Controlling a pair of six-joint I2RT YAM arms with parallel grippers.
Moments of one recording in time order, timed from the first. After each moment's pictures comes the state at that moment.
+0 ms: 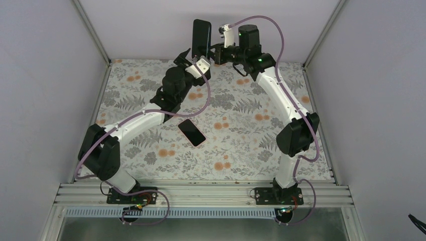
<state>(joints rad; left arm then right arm) -0.63 1.58 1.20 0.43 -0.25 0.57 0.44 1.90 2.01 -0.46 -0.55 0.24</state>
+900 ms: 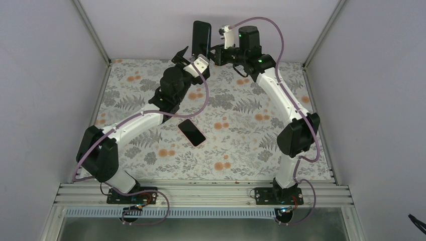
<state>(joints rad) -0.63 1.55 1.18 0.46 -0.25 0.56 0.44 1.89 1.99 -0.45 -0.56 0.24</state>
